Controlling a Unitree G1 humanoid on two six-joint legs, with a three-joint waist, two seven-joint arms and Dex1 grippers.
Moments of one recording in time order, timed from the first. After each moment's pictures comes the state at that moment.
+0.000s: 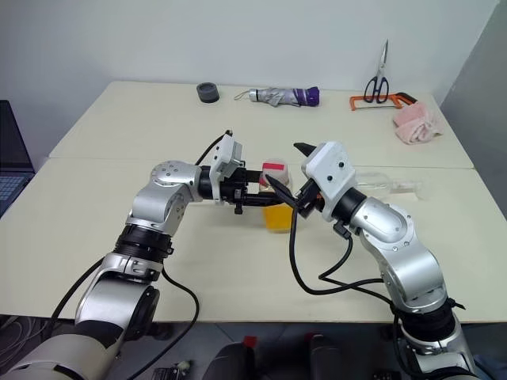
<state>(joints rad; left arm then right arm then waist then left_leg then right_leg) -0.88 0.37 -0.12 0.45 -0.29 0.21 -1.36 -0.48 -0.42 0.14 -0.59 0.24 0.60 0.44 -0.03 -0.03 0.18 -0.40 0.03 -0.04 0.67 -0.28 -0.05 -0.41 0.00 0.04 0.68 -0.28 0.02</state>
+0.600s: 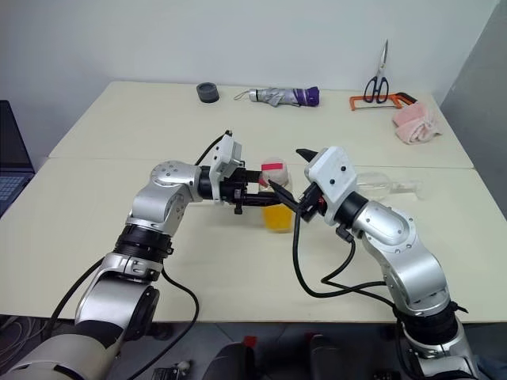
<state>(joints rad) -0.88 0.38 -0.12 0.46 -0.29 0.19 -1.36 -0.46 -0.42 0.13 -0.61 0.29 0.63 0.46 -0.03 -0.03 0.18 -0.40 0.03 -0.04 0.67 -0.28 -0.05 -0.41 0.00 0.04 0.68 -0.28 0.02</state>
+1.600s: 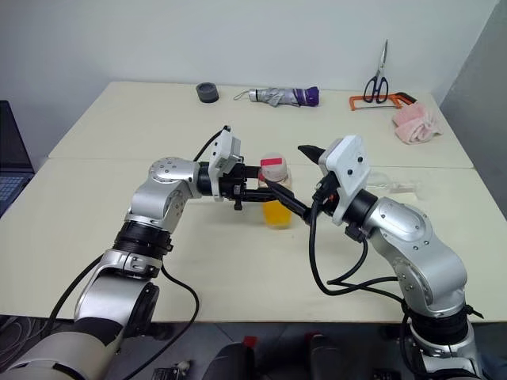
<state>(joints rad) -0.90 0.38 -0.12 0.47 -0.29 0.19 -1.35 -0.50 -0.42 0.03 -0.65 0.50 0.75 0.46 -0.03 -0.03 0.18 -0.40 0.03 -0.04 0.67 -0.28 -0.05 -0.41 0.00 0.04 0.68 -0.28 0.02</state>
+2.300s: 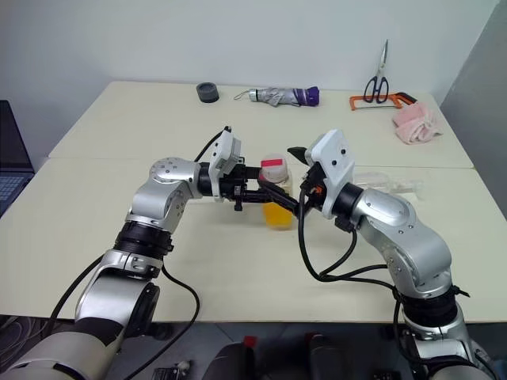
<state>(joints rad) -0.90 0.38 -0.12 0.47 -0.29 0.19 -1.36 -0.58 -0.41 0.09 -0.51 0.48 0.75 0.48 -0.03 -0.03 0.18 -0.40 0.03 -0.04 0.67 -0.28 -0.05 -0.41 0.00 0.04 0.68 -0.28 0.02</state>
